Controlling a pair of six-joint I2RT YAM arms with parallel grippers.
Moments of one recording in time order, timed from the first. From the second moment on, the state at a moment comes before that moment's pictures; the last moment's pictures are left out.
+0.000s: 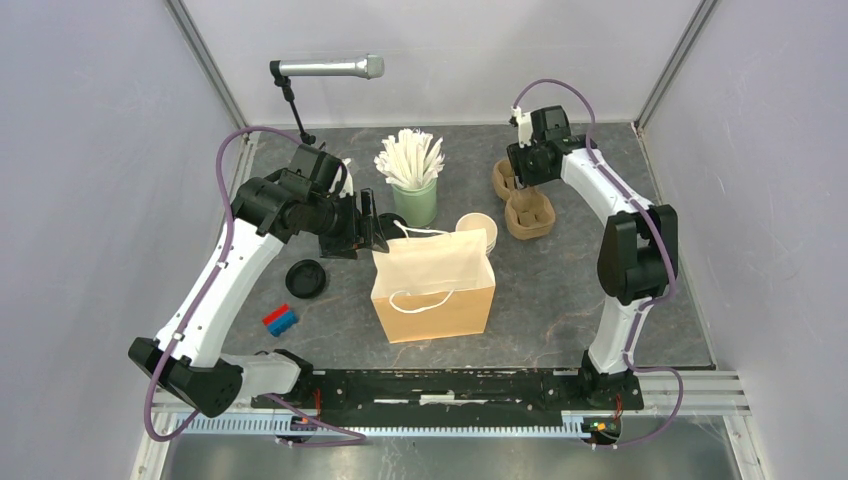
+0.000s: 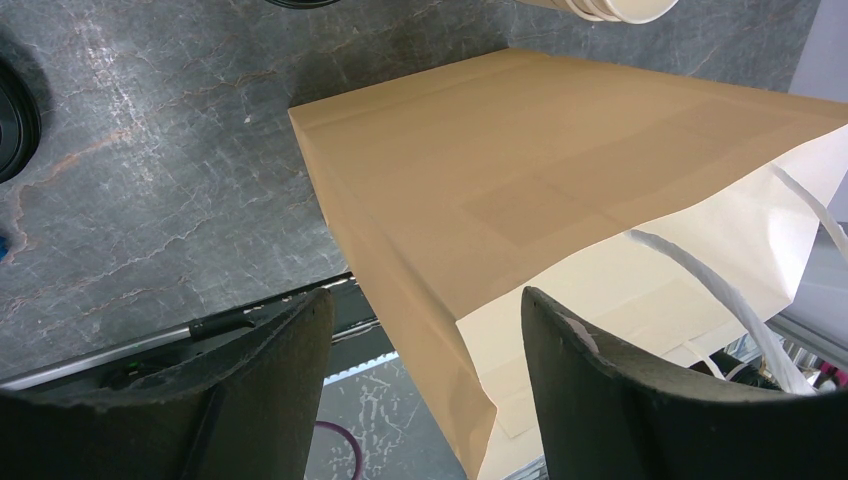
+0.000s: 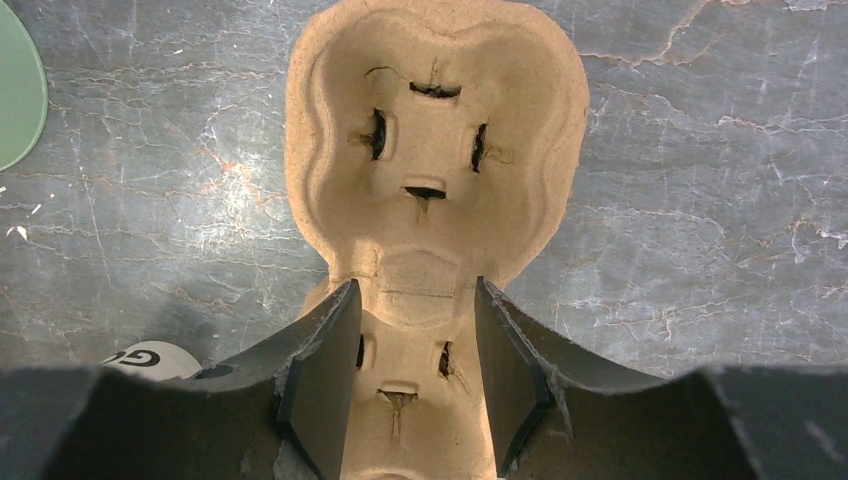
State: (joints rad) left arm -0.47 1.27 1.52 -1.28 0.24 -0.55; right arm 0.21 1.91 1.62 -0.63 -0.04 -0.10
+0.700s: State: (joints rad) left arm -0.47 1.27 1.52 -1.28 0.24 -0.55; right arm 0.21 1.96 1.62 -0.63 -0.04 -0.10
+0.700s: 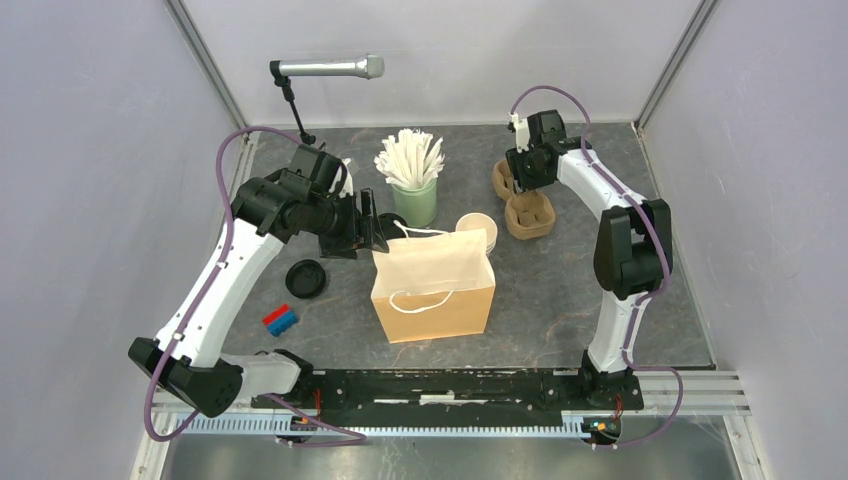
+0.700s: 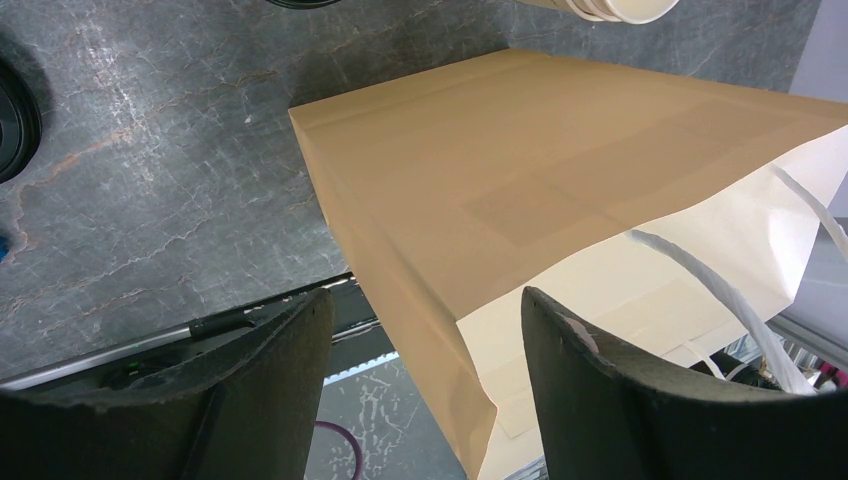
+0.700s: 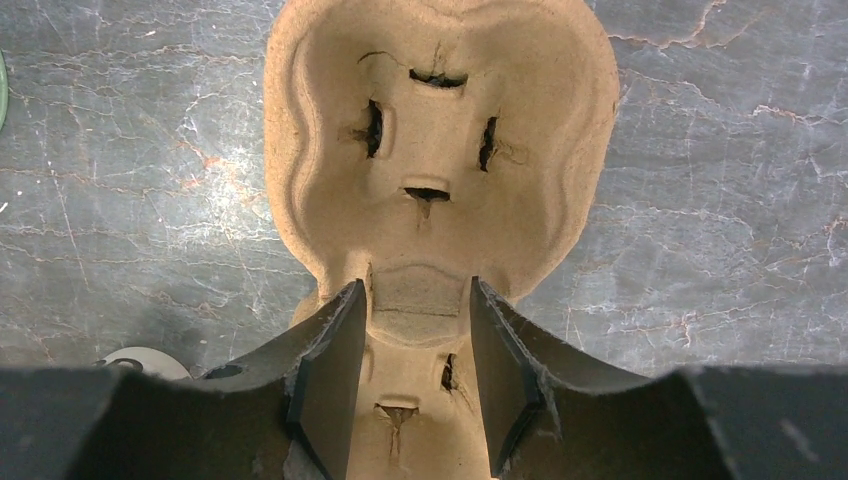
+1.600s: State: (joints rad) left arm -0.47 1.27 1.52 -1.28 0.24 -0.55; right arm 0.21 1.98 1.62 -0.63 -0.04 -0.10
